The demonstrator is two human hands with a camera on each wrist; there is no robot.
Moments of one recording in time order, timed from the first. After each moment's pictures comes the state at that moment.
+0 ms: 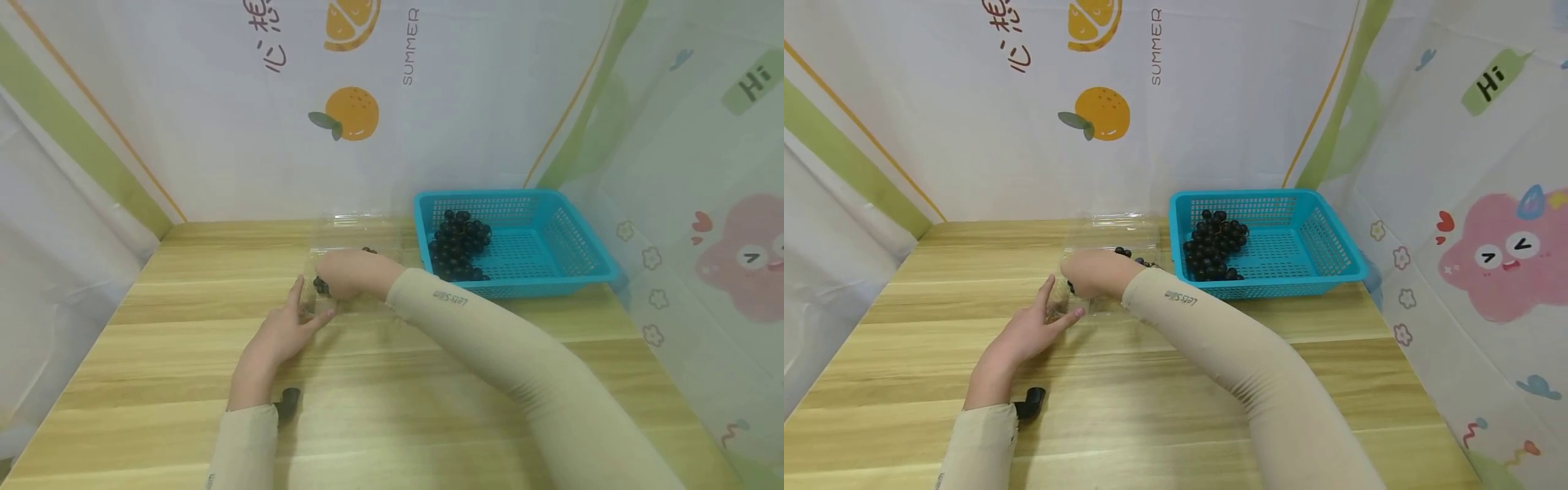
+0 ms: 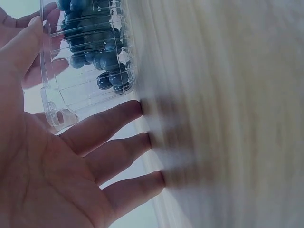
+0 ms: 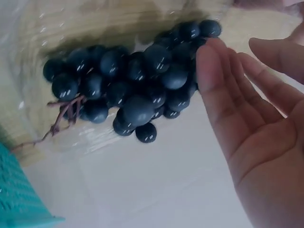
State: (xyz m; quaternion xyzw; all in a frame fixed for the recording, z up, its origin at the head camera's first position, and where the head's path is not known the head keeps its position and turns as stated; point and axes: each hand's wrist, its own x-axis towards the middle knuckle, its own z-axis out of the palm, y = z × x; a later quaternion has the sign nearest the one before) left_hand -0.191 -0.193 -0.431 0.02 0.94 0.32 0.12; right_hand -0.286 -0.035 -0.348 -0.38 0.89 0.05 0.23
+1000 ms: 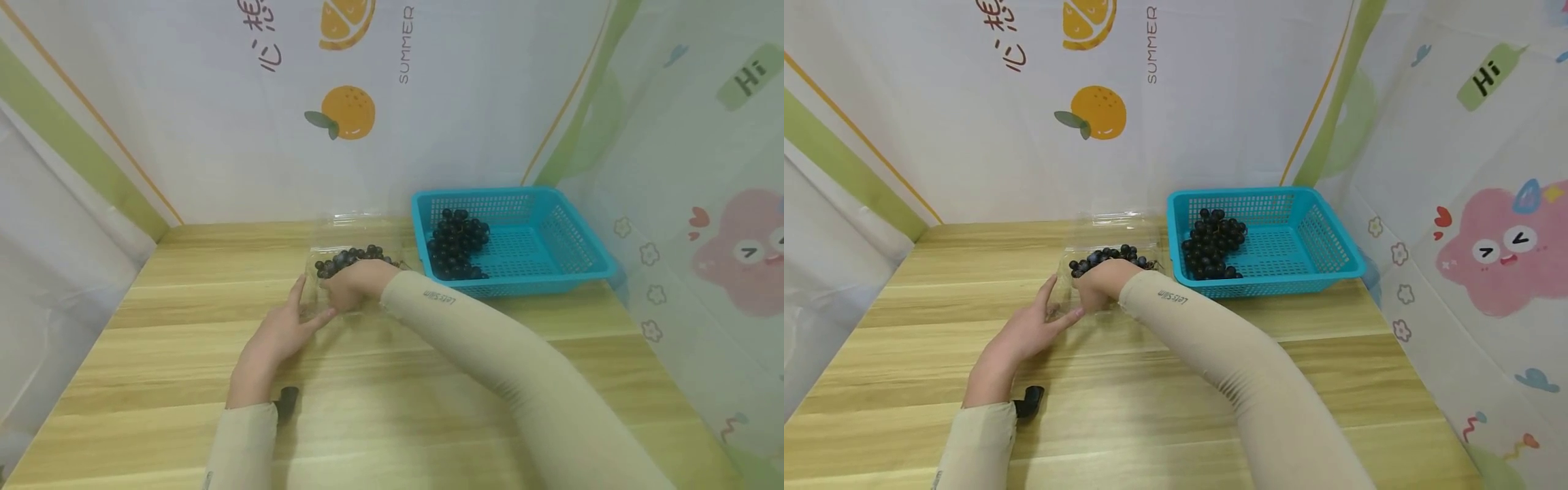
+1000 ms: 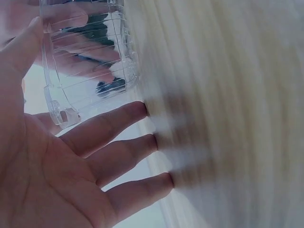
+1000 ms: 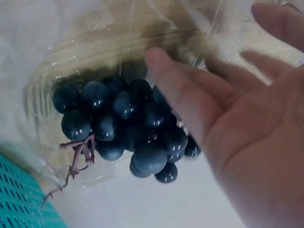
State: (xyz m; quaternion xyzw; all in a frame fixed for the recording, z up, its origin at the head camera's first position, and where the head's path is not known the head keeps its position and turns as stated) left_hand -0.196 -0.191 -0.433 0.02 0.95 0.30 0.11; right_hand -0.292 -0.038 -0.370 -0.30 0.87 0.10 0.37
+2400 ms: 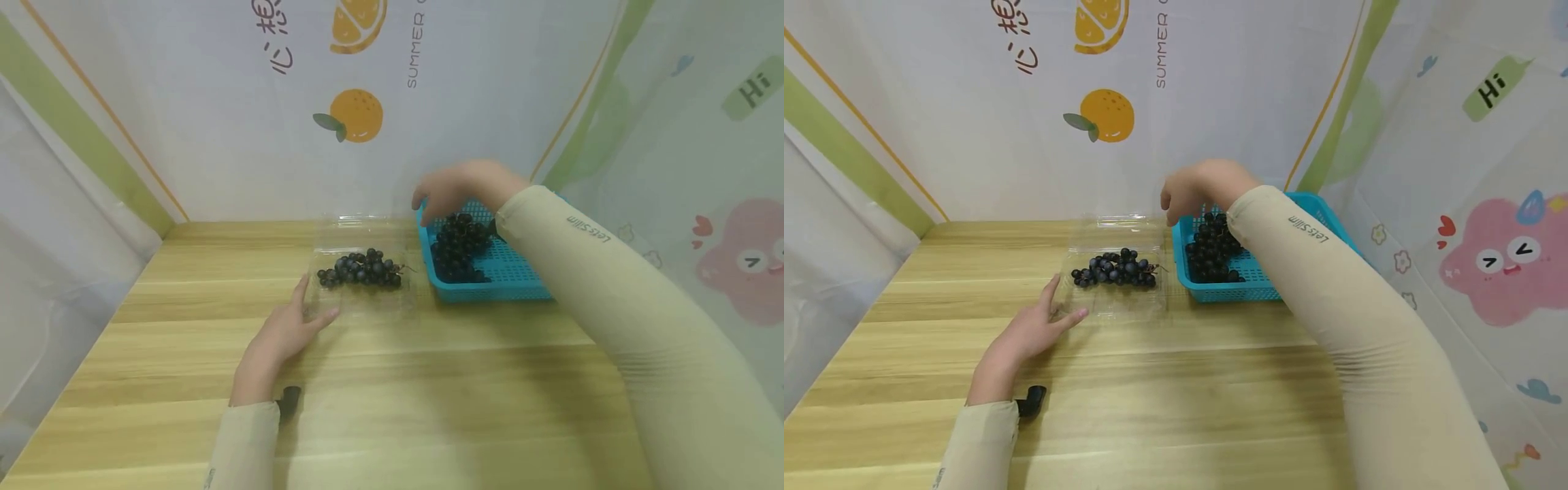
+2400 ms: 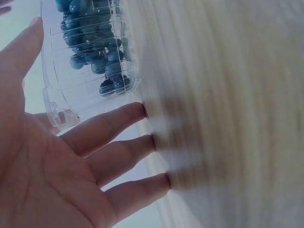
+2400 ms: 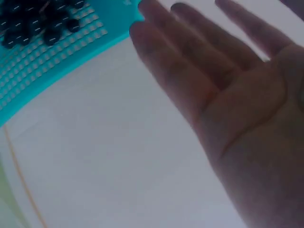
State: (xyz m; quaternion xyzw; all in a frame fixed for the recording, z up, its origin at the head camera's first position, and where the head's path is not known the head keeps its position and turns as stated) left_hand -0.194 -0.191 -0.429 0.01 0.94 0.31 0.12; right_hand -0.339 0.104 -0.220 -0.27 0.91 0.08 0.29
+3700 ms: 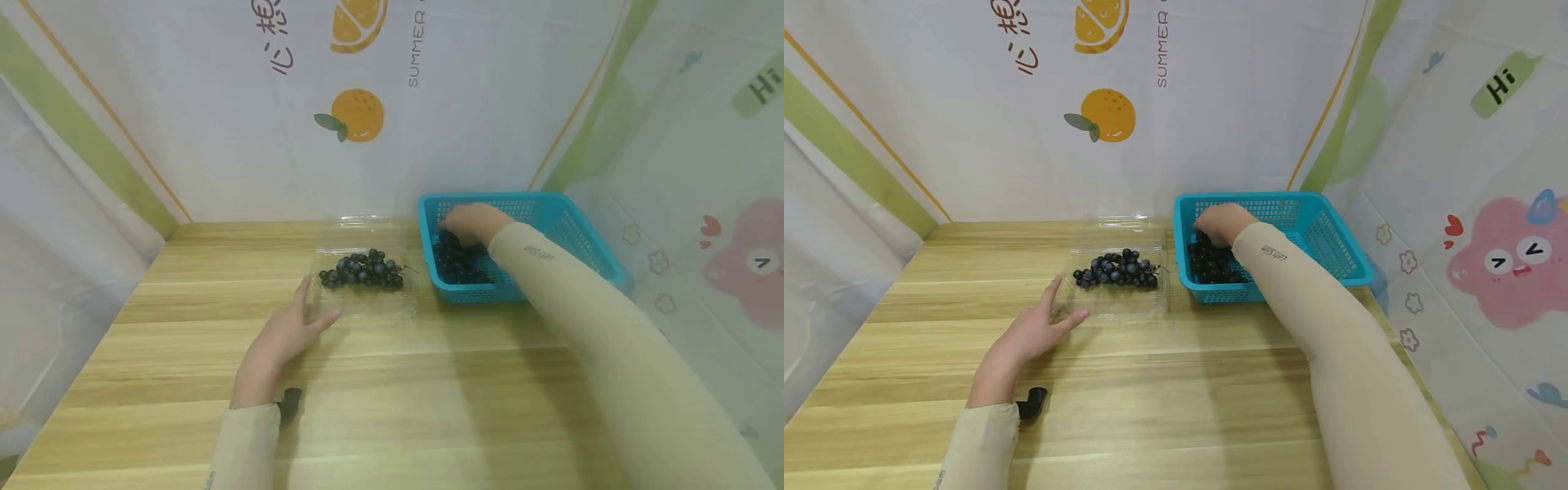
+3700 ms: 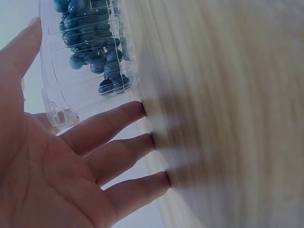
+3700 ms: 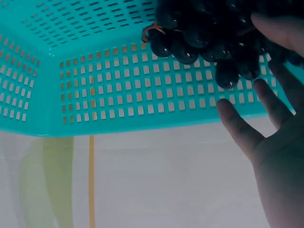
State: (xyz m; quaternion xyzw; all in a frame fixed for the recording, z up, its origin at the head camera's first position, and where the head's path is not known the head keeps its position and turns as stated) left_hand -0.193 -0.189 -0.430 0.01 0.95 0.30 0.12; right_hand -0.388 0.160 -0.342 -0.26 0.93 0.16 0.21
